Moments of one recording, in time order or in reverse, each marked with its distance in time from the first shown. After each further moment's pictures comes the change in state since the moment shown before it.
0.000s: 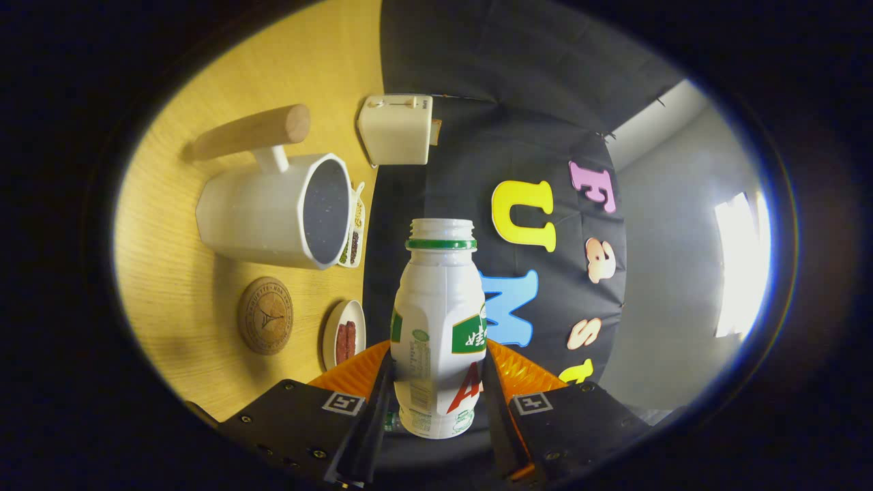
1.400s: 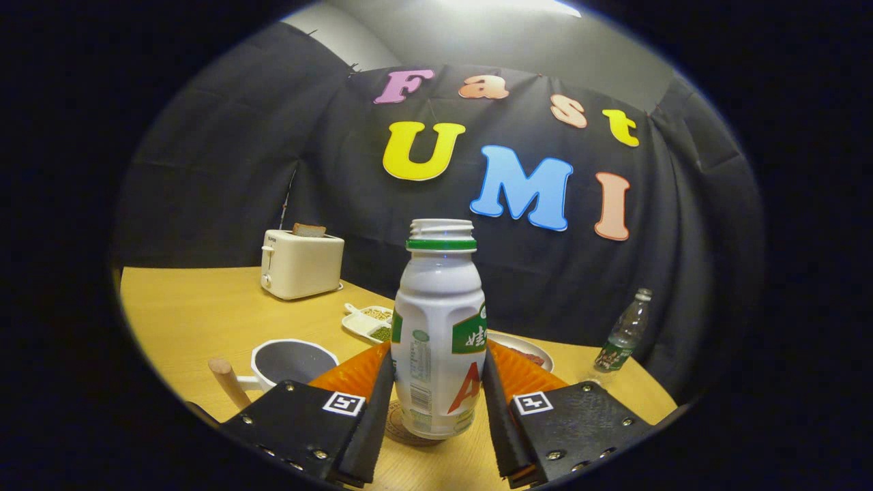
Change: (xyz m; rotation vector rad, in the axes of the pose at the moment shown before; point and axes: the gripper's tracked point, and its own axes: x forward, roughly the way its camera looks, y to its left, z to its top) arm 0.031 0.033 -0.005 1.371 0.004 0.219
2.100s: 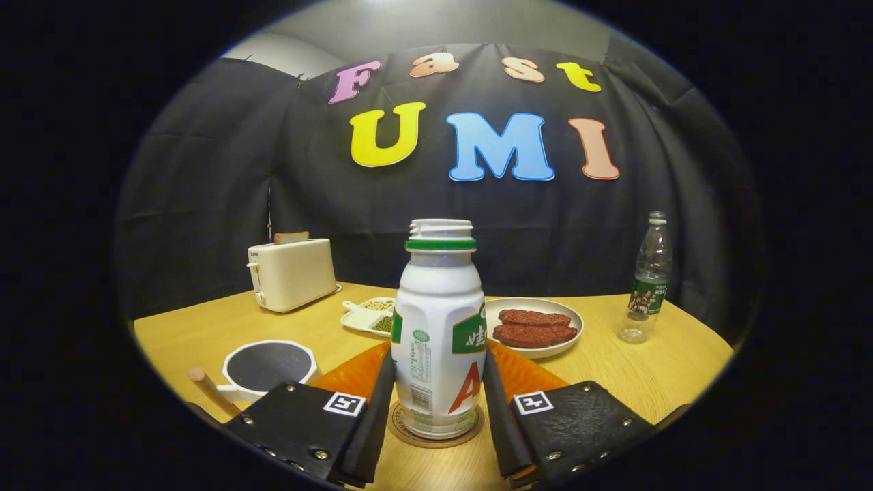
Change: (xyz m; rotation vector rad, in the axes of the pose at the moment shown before) arm 0.028 -0.005 -0.037 0.181 0.062 0.007
